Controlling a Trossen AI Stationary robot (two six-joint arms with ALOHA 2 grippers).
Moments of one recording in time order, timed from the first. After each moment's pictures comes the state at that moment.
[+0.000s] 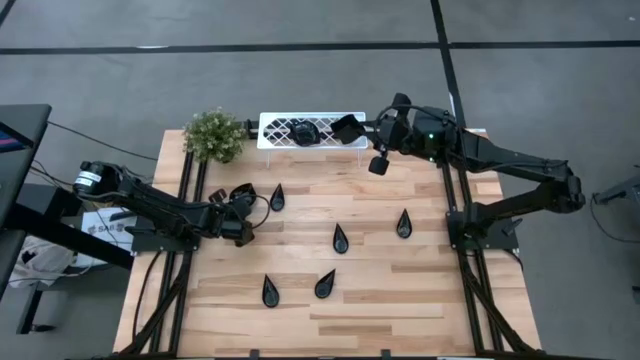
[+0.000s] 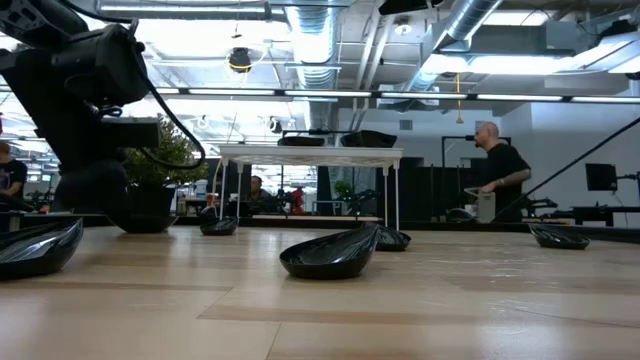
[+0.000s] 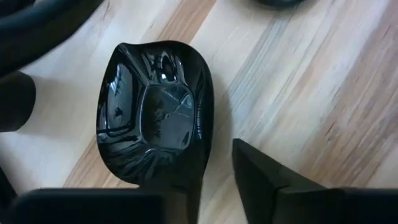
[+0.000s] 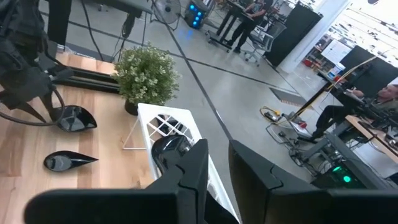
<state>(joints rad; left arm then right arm) -0.22 1.38 0.39 -0.53 -0.65 -0.59 -0.26 1.13 1.22 -0.28 0.26 -0.44</state>
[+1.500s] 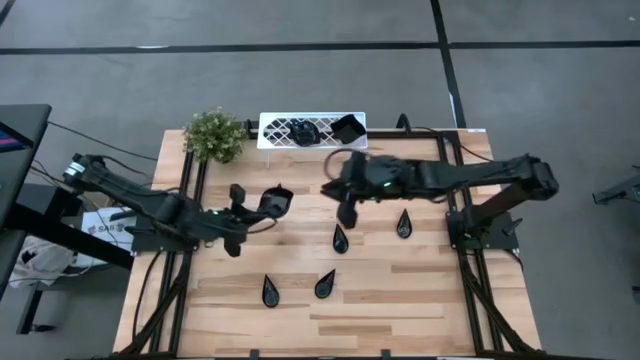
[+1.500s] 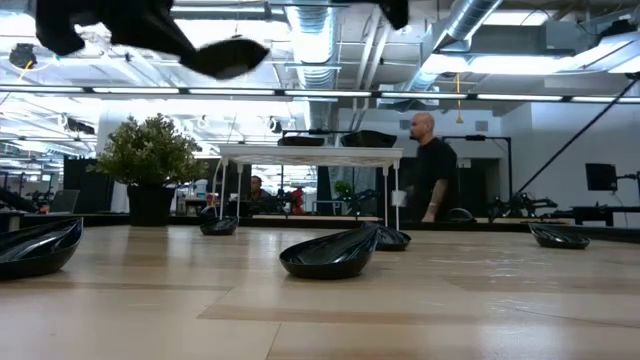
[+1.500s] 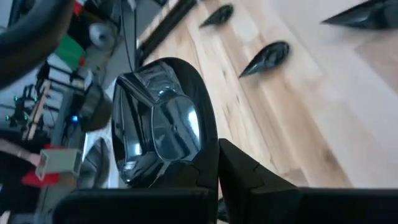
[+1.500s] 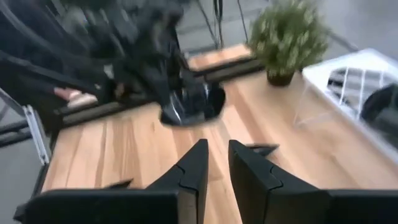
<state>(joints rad) -0.45 1.05 0.71 -0.44 -0.66 0.53 0.06 1.40 1.32 -0.31 0.20 0.27</state>
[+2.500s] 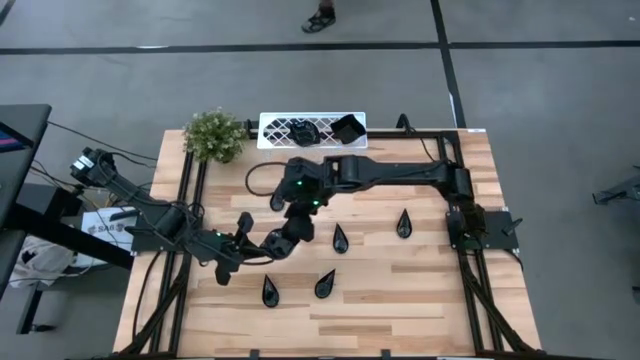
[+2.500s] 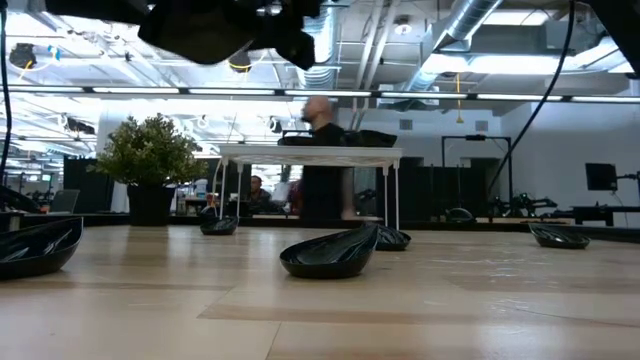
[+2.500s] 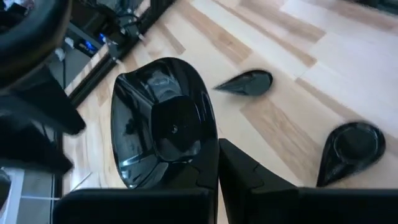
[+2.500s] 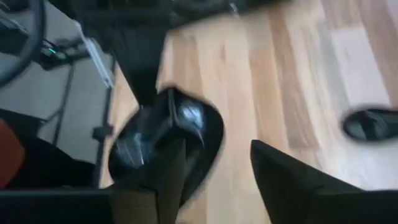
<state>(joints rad) -0.60 1.14 0.71 -0.34 -0.42 0.46 -0.01 2.03 2.04 -0.78 -0.32 0.24</state>
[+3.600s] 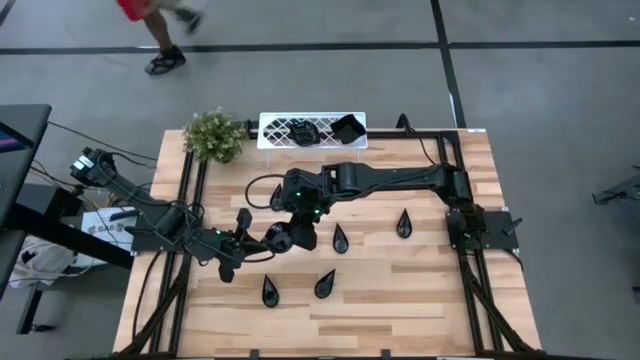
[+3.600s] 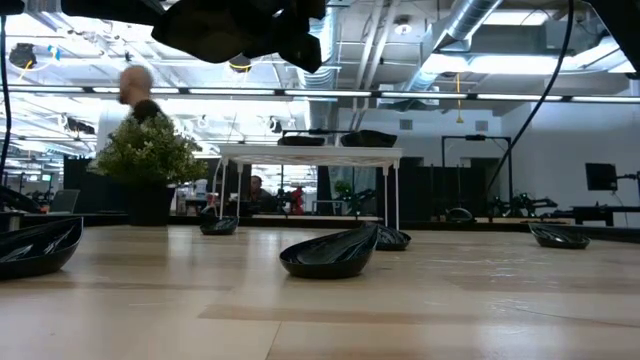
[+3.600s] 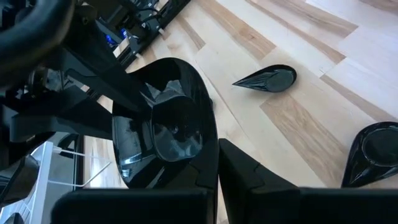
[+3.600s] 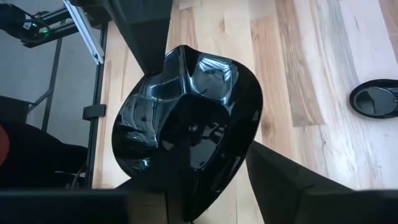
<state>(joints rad) -0.60 1.14 0.71 -0.33 -0.50 0.47 0.02 2.04 2.04 -0.86 -0.28 0.24</state>
